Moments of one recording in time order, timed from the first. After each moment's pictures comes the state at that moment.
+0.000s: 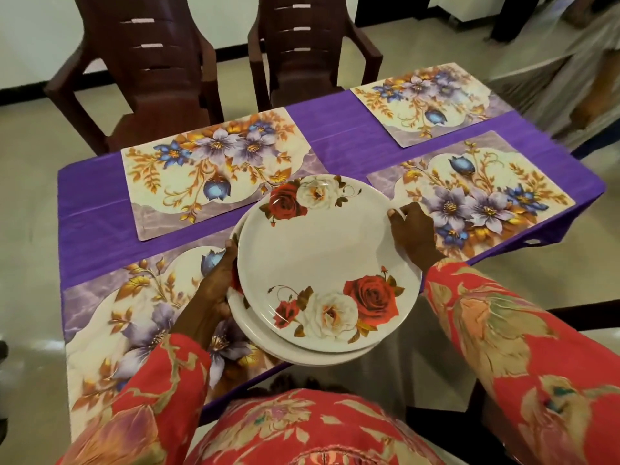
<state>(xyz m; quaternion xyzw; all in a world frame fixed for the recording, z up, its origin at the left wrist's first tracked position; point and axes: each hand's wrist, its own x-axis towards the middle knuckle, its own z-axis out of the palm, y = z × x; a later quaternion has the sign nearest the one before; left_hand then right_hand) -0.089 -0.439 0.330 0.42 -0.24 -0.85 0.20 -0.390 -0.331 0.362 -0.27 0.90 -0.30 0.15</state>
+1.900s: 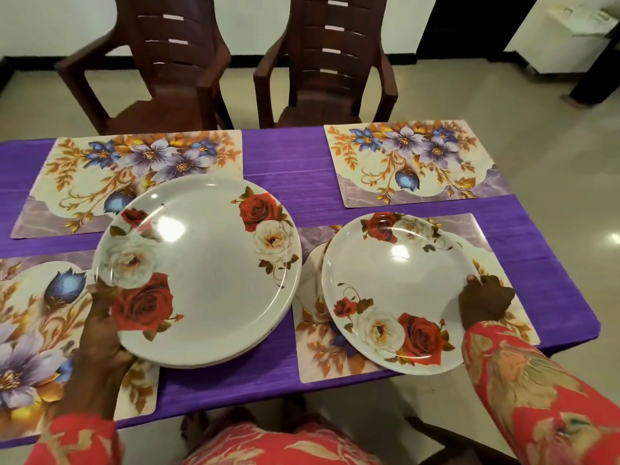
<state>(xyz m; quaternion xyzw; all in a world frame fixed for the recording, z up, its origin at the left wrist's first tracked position) -0.213 -0.391 0.278 0.12 -0.22 -0.88 0.39 -0.759 -0.291 0.314 -0.17 0.95 -0.25 0.11</state>
